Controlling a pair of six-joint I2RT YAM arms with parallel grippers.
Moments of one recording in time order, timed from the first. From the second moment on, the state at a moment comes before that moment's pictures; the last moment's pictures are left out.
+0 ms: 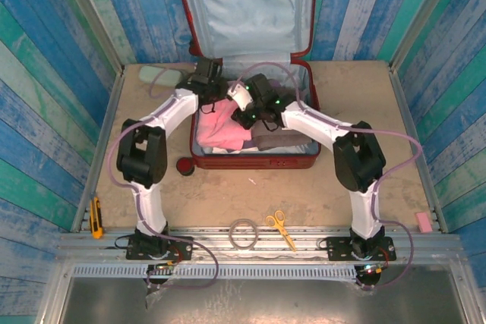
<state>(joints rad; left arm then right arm) -0.34 1.96 1.55 -0.38 0.02 -0.57 0.69 2.03 1.62 -0.39 -0.20 -0.15</state>
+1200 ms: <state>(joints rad) -0.32 1.38 1.03 -0.14 -0.02 -0.63 0.76 1.82 1.41 -0.38 -0.08 -0.16</state>
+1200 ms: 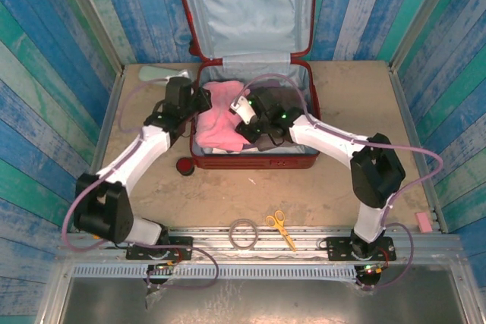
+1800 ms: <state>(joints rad) -0.41 1.34 0.78 -0.10 -0.01 -0.75 0.65 2.13 1.86 -0.37 -0.11 -0.10</state>
